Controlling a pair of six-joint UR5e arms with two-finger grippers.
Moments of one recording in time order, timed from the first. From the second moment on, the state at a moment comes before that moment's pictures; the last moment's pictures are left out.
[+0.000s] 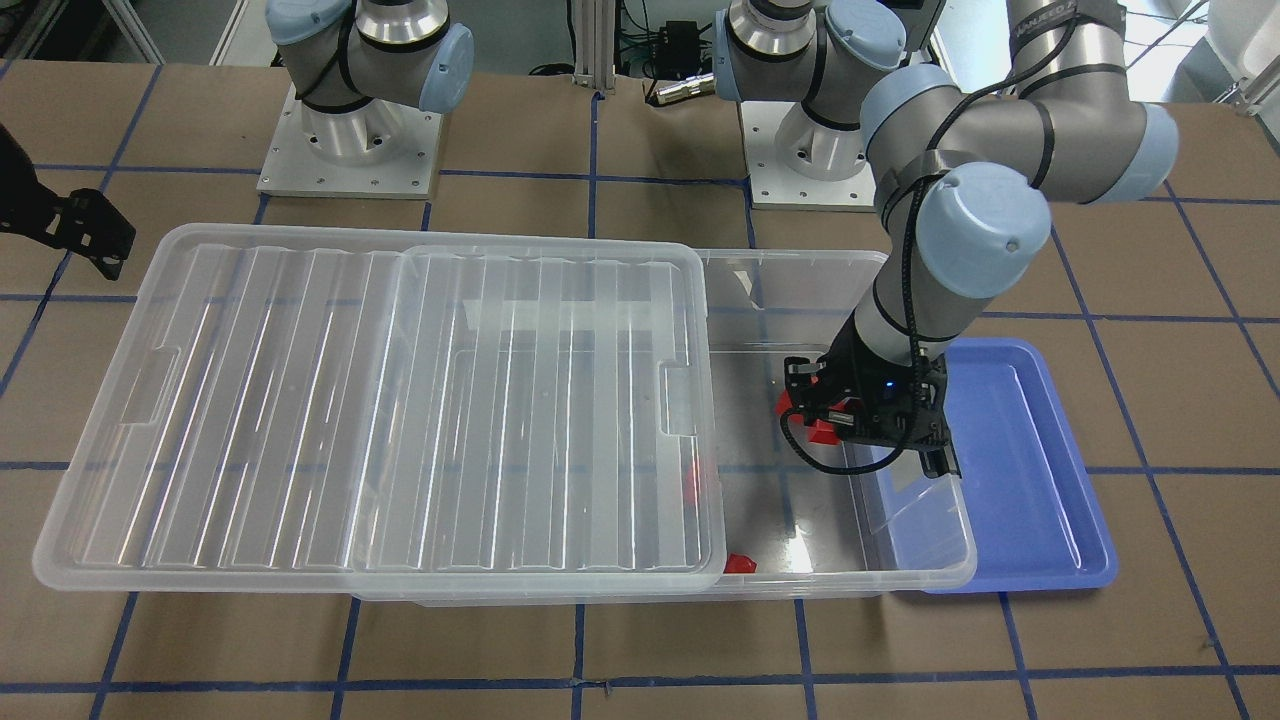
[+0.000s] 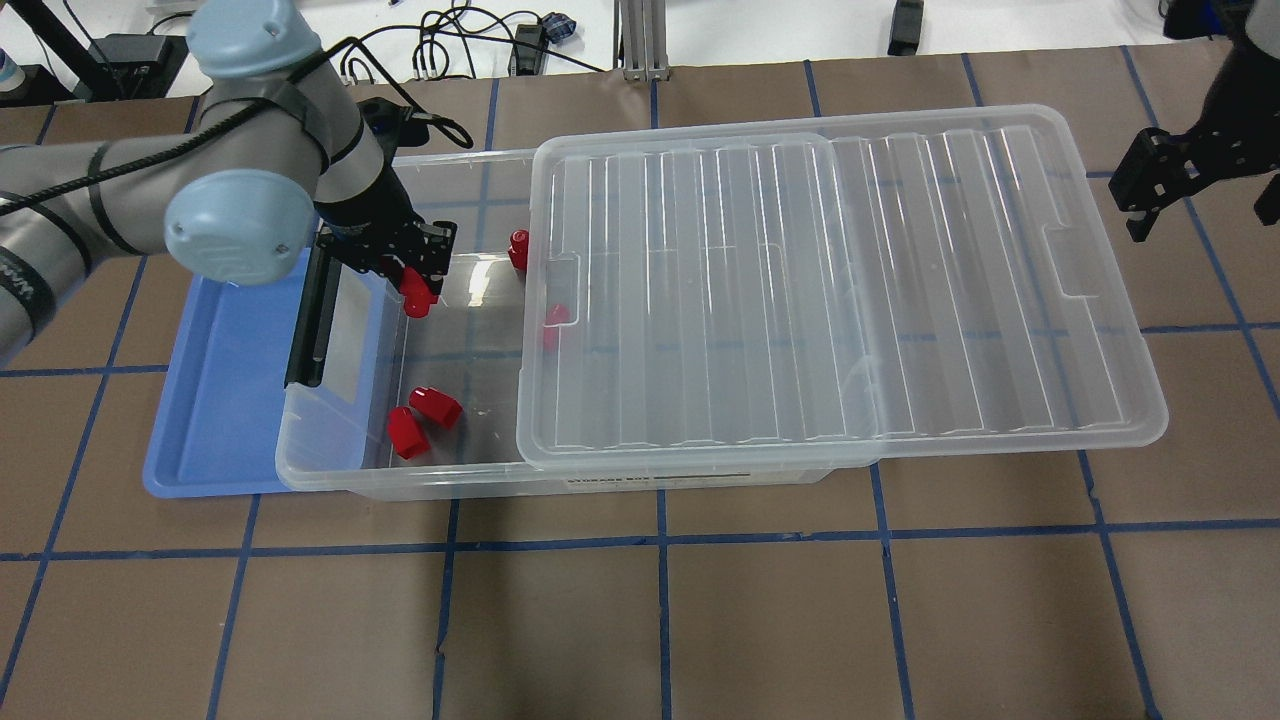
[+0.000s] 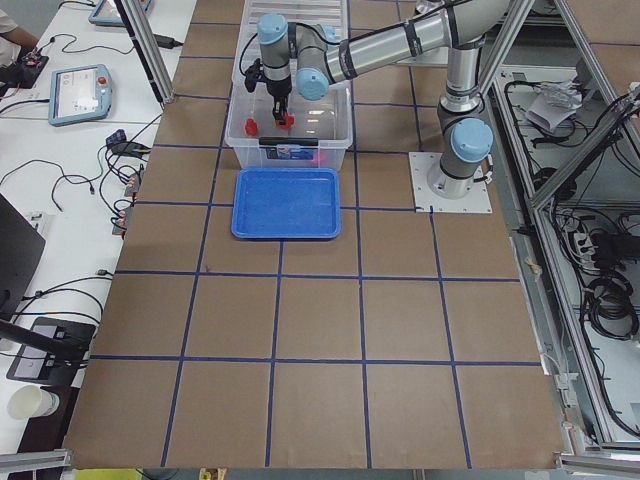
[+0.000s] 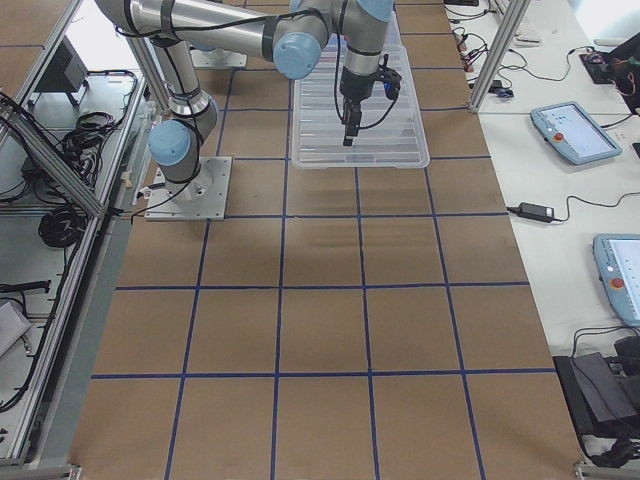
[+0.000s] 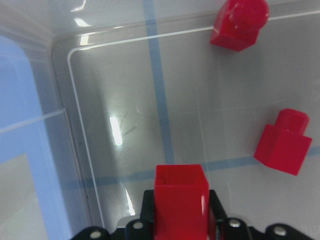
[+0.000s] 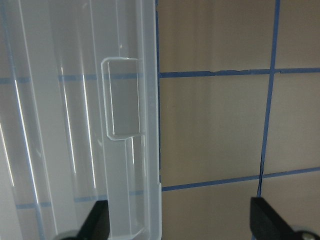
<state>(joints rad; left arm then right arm) -1.53 -1.80 -1.68 -1.26 1.53 0.12 1.28 -1.54 1.57 -1.56 -1.78 -0.27</state>
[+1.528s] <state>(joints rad) -1.07 -1.91 -1.81 -1.12 1.46 0.61 1.28 -1.53 1.57 -1.57 -1.78 -0.23</state>
